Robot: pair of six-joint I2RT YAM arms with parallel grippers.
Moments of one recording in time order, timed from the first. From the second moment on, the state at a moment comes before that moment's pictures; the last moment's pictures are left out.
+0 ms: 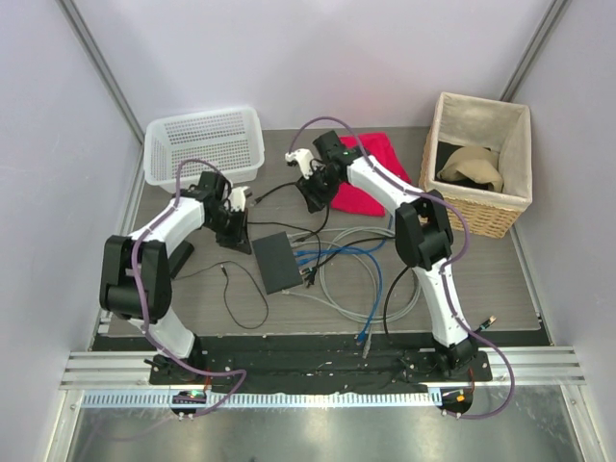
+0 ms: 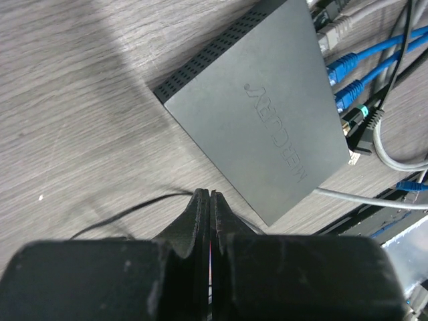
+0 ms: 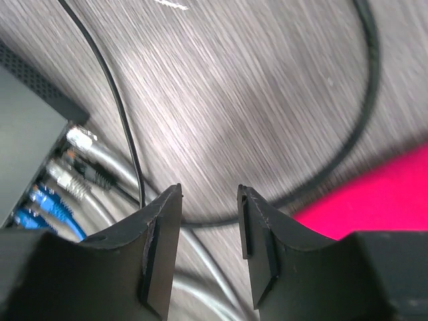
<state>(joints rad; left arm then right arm) -0.17 1.65 1.12 -0.73 0.43 -0.04 0.54 2.33 2.06 -0.79 -0.35 -0.39</state>
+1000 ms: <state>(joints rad) -0.22 1.74 1.21 -0.73 0.43 -0.06 0.53 2.31 1.91 -0.69 -0.04 -0.16</state>
